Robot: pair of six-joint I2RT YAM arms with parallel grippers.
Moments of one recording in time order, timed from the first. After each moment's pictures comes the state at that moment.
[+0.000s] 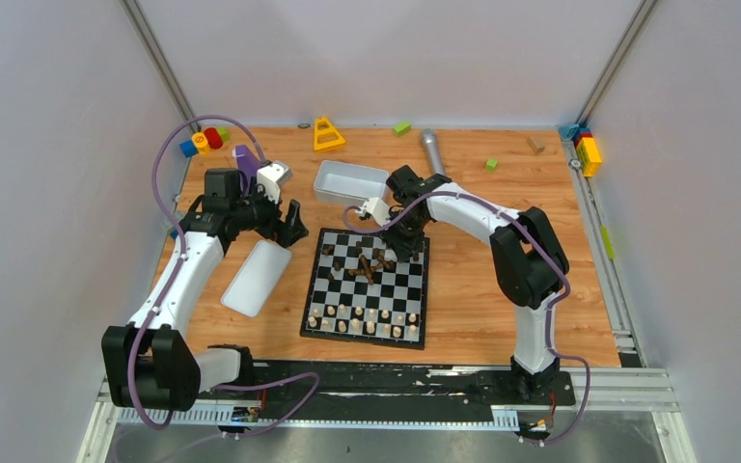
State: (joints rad) left arm -0.06 1.21 0.96 -0.50 0.60 0.30; right arm 0.61 1.99 1.51 -0.85 -0.35 -0.59
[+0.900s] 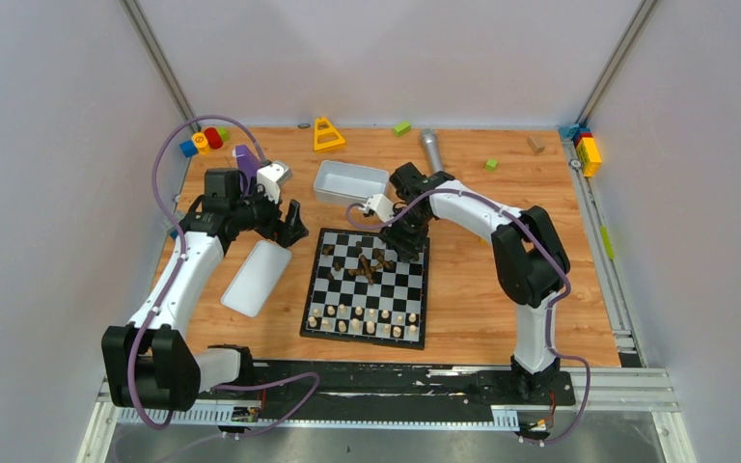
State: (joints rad) left arm -0.06 1.21 0.96 -0.50 0.60 0.30; right arm 0.60 1.99 1.52 -0.86 -0.30 -0.59
